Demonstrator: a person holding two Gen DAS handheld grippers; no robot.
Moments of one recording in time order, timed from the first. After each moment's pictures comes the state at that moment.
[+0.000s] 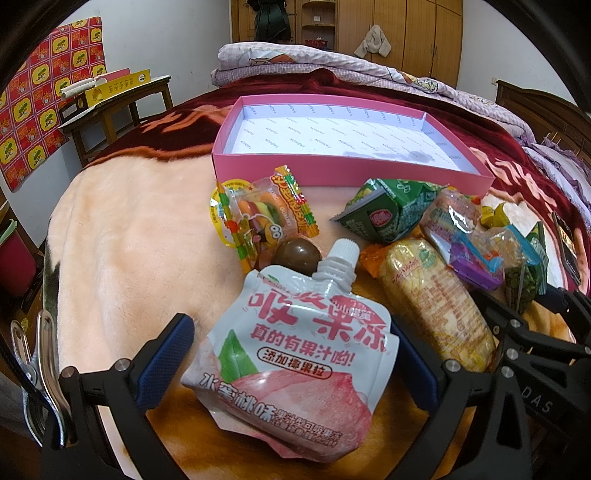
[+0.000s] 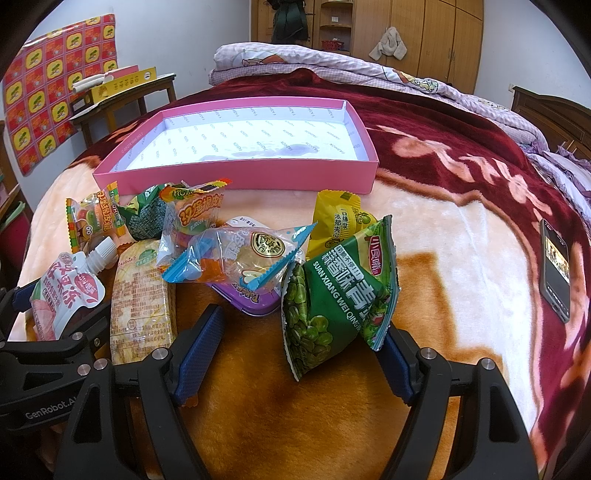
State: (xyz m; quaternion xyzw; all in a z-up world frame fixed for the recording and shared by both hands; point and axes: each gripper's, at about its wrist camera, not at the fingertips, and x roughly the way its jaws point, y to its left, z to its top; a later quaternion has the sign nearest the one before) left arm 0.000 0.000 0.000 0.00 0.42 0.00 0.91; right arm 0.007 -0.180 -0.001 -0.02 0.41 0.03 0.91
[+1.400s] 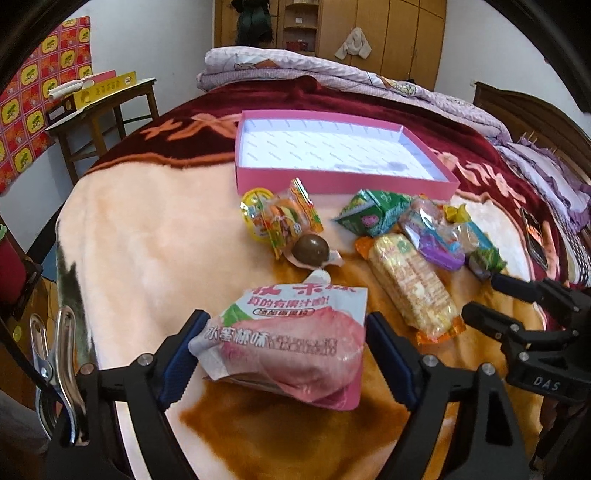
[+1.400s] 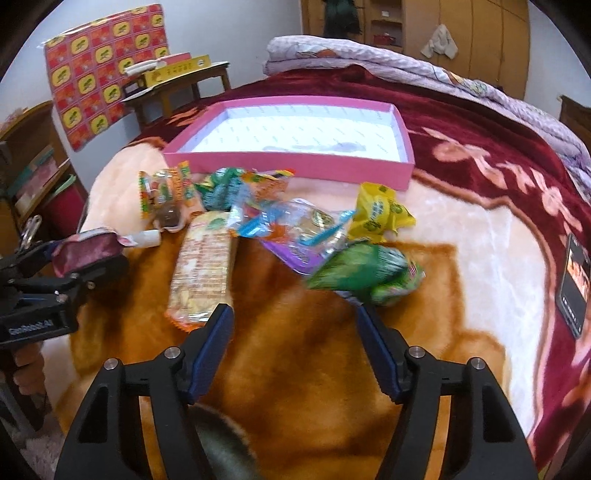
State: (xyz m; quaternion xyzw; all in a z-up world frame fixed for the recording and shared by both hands) left arm -0.038 0.030 0.034 0.00 0.42 -0.06 0.91; right arm -0.028 -0.182 0.023 -0.04 0.42 0.15 0.90
